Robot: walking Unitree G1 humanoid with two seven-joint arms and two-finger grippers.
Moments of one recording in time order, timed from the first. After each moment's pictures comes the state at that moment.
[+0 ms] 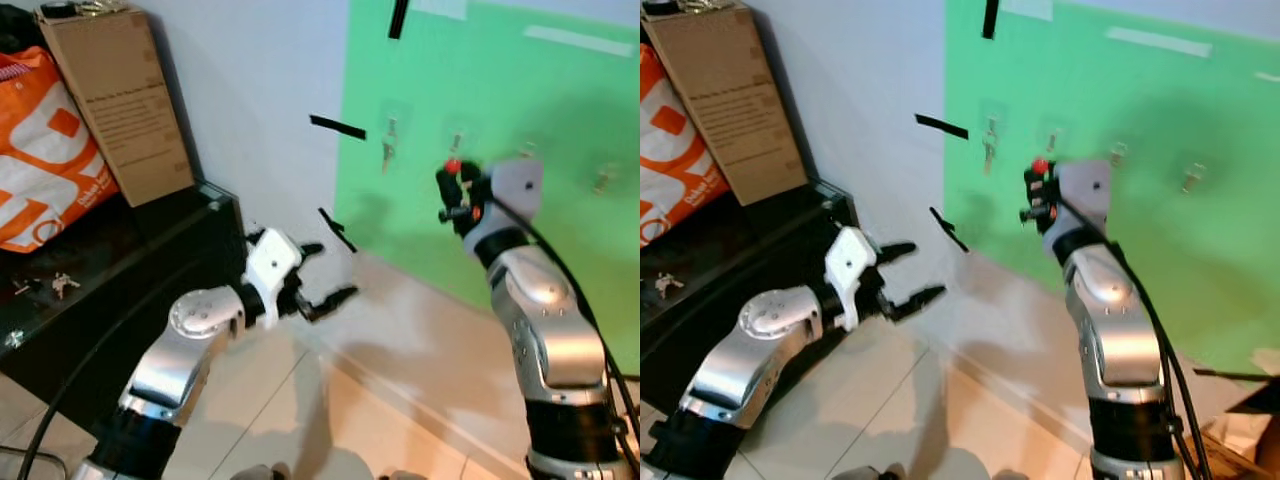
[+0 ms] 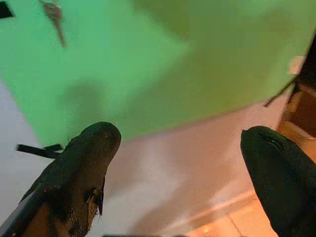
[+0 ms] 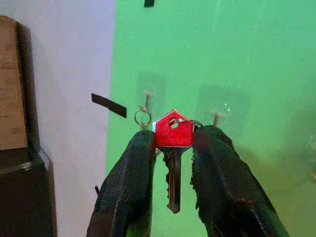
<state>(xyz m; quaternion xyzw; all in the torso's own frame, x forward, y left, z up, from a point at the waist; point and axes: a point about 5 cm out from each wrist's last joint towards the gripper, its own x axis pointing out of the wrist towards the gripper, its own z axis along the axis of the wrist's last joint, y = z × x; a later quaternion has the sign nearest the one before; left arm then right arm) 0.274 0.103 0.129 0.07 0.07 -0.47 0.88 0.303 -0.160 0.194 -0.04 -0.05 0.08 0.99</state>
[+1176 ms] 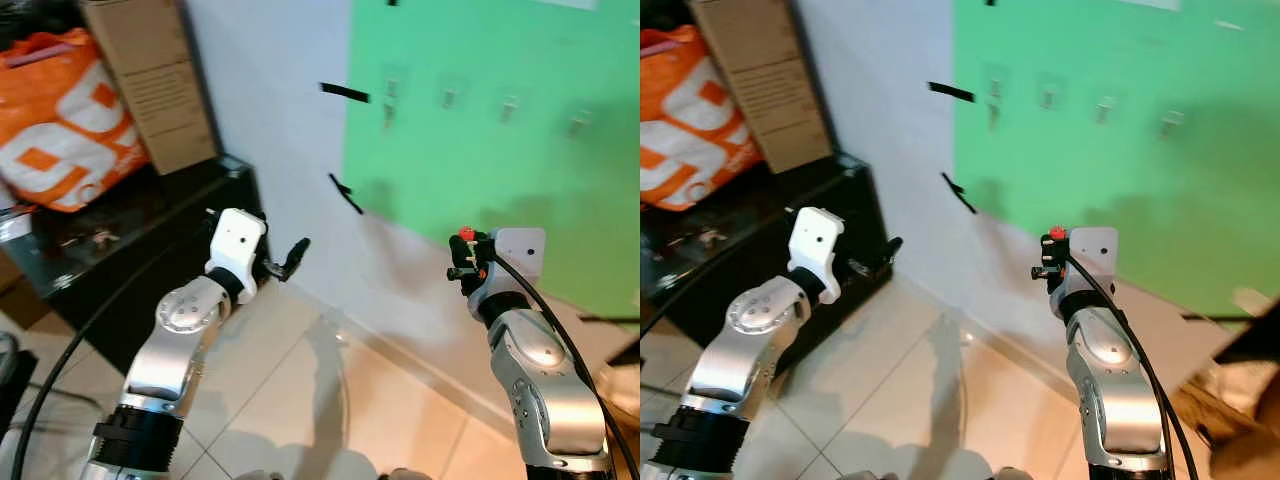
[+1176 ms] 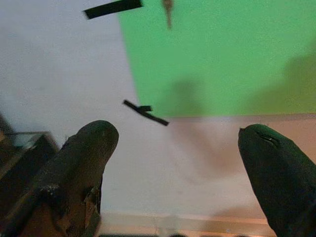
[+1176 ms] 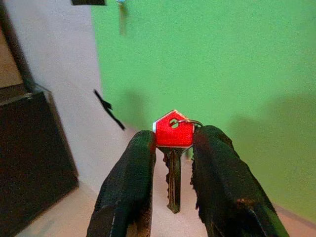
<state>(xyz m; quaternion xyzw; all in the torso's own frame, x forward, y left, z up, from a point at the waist) 0.297 0.133 0.132 0.08 0.03 -0.24 0.97 0.263 -0.172 0.134 -0.01 0.06 0.00 1.00</state>
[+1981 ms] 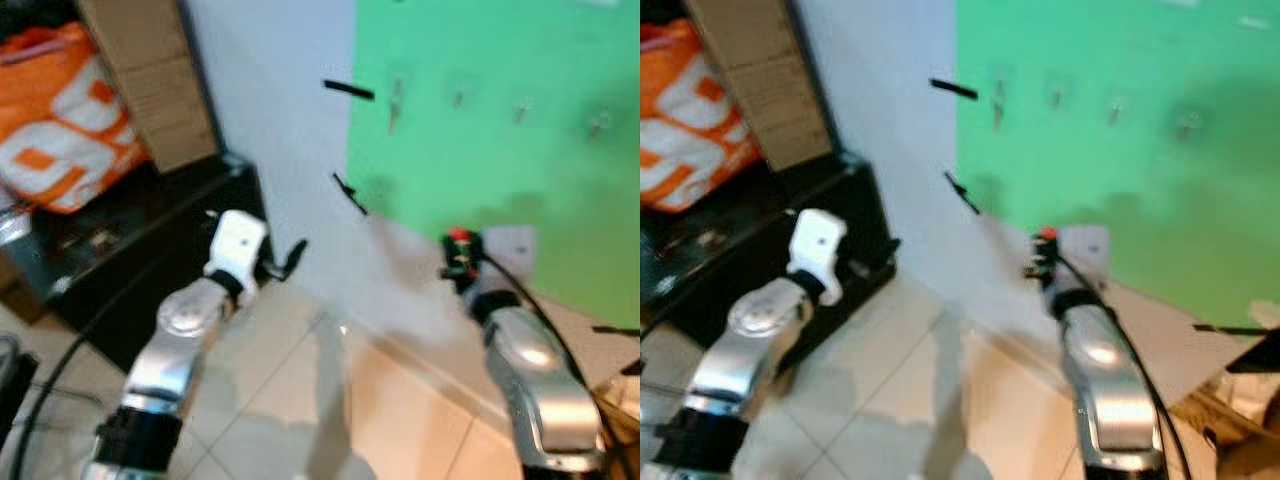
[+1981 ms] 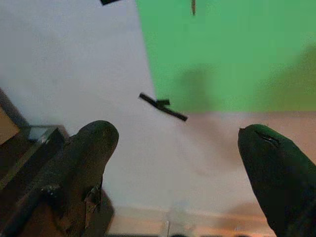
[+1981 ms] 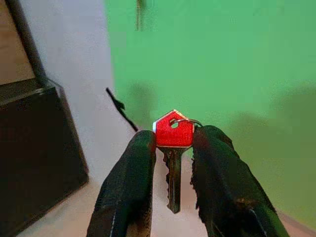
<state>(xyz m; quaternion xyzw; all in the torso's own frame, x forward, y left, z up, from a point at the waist) 0.298 0.138 0.128 0.09 0.03 -0.22 0.97 0.264 -0.160 0.137 -0.02 0.06 0.02 1.00</state>
